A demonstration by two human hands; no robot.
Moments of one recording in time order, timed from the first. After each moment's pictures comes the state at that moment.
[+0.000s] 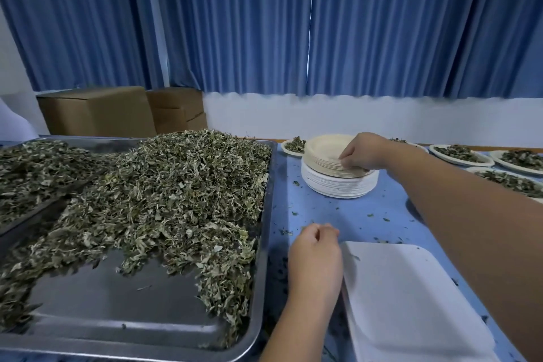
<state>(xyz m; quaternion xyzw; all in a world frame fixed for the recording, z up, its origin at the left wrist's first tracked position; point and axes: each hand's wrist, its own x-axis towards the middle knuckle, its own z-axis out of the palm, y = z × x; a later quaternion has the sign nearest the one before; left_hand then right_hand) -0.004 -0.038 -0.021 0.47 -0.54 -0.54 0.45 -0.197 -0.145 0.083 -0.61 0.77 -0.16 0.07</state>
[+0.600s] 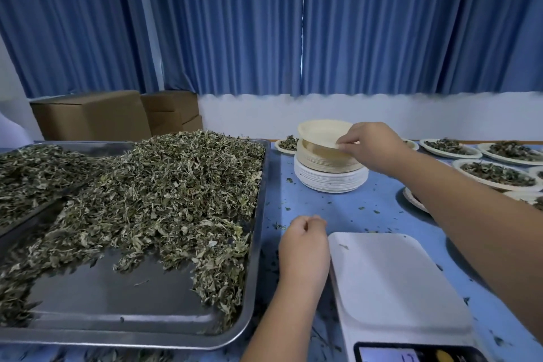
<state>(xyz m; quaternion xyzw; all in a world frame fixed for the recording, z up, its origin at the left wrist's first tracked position) -0.001 -0.040 -0.017 0.47 -0.54 -0.54 0.44 -0.187 -0.098 0.085 -0.66 0.70 -0.27 -0.08</state>
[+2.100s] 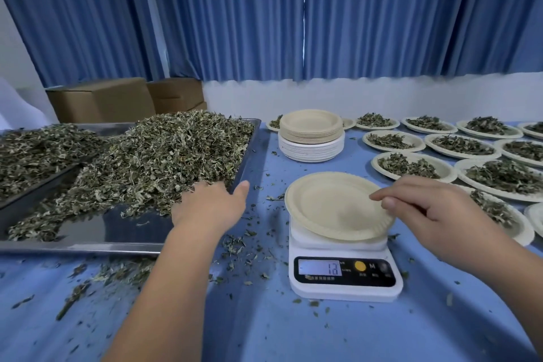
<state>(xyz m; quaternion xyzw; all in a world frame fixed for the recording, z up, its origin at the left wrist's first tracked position) 0.085 -0.018 0.021 0.67 -0.73 -0.10 0.09 -0.182 0.137 0.022 -0.69 0.63 -0.36 -0.03</state>
